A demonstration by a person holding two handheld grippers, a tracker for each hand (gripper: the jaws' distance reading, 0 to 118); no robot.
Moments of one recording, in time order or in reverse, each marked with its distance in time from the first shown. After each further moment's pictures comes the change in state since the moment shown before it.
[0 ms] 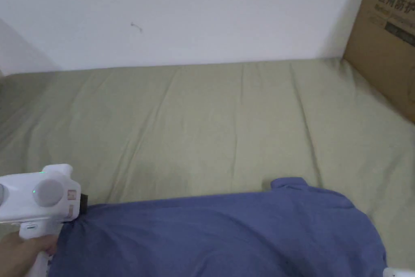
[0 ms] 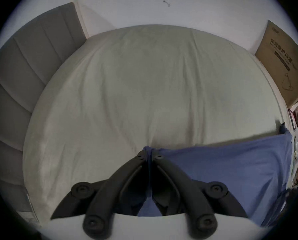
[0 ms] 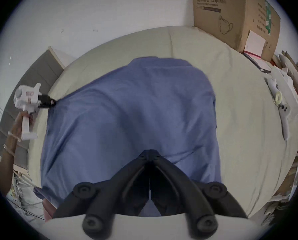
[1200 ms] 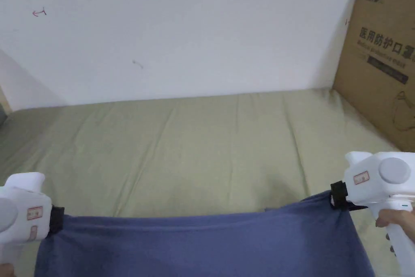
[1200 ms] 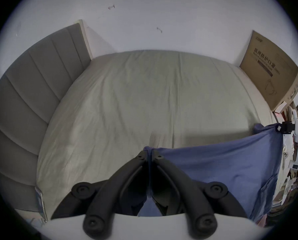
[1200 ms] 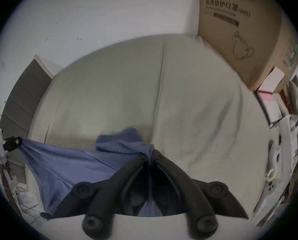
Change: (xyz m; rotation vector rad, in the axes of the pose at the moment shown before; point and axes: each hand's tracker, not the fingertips) left arm -0.012 0.005 0.130 0.148 -0.040 -0.003; right arm 0.054 0.226 -0.058 -0.015 -0.057 0.080
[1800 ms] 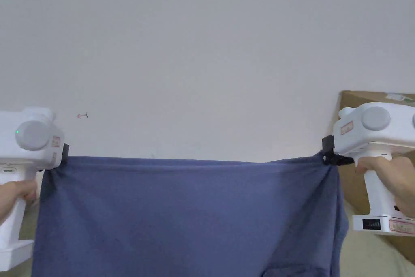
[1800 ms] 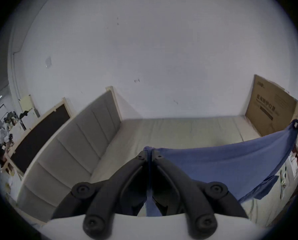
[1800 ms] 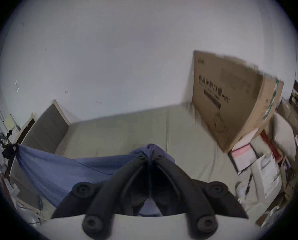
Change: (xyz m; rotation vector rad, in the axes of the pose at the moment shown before) left arm -0.008 0.161 0.200 0.408 0.194 0.007; right arm -0.072 0.146 0.240 0.432 -0.011 0.000
